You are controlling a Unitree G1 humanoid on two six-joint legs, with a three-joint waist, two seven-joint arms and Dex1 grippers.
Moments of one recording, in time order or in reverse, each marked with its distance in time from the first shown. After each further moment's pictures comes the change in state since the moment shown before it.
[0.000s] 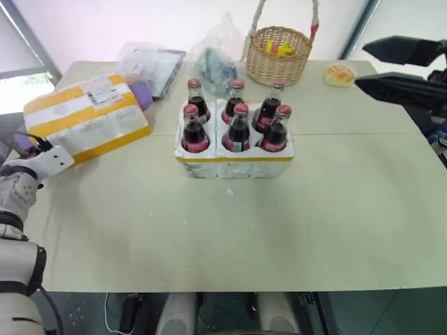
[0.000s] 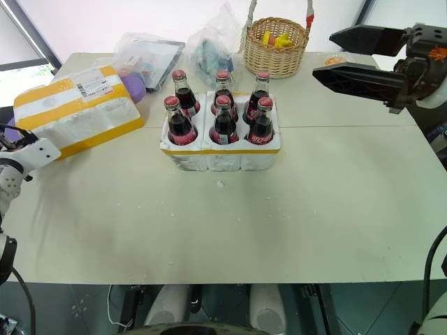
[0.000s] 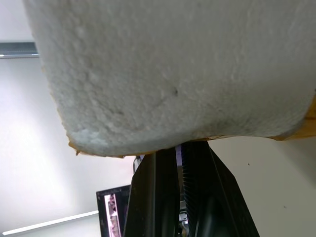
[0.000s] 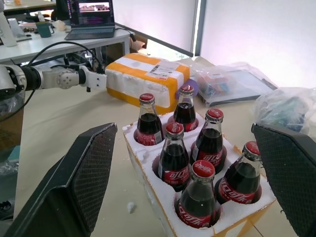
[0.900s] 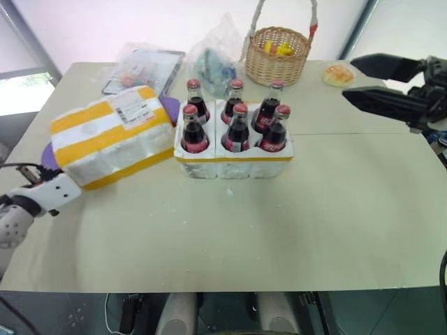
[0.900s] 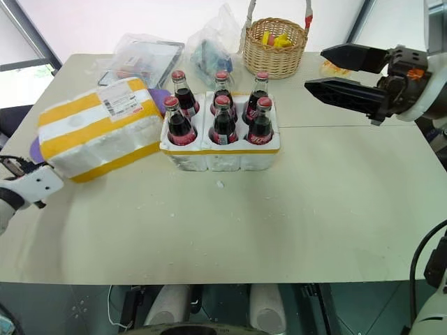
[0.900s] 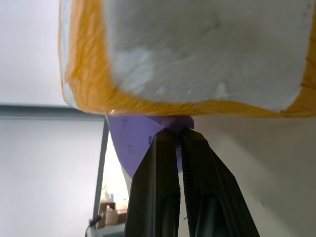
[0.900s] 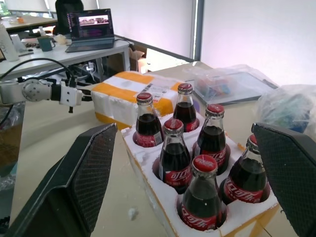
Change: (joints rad) left arm 0.909 0.076 0.470 -1.145 -0.327 0.171 -0.330; right arm 0.085 0.104 -0.018 -0.006 -0.024 -0.064 -0.009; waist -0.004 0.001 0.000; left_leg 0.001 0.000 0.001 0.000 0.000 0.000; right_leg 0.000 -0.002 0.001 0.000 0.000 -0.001
